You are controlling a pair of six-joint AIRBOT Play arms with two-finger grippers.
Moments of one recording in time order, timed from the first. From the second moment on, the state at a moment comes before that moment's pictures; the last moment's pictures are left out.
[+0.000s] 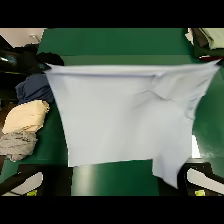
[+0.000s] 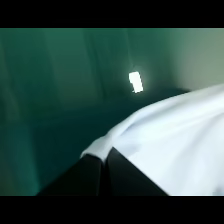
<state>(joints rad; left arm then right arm) 0.13 -1.18 1.40 0.86 -1.30 -1.35 -0.31 -1.27 1.70 -1.21 1.59 1.43</state>
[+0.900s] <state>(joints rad) 0.13 -1.54 1.34 0.63 -0.77 -1.01 -0.16 -1.58 1.56 -1.27 0.91 1.49</state>
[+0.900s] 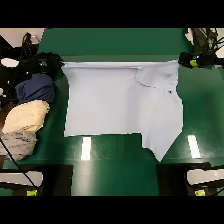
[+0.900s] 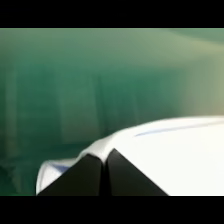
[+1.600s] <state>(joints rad) 0.13 -1.54 1.20 0.90 -1.05 -1.08 -0.14 -1.46 1.23 -1.44 1.05 1.50</state>
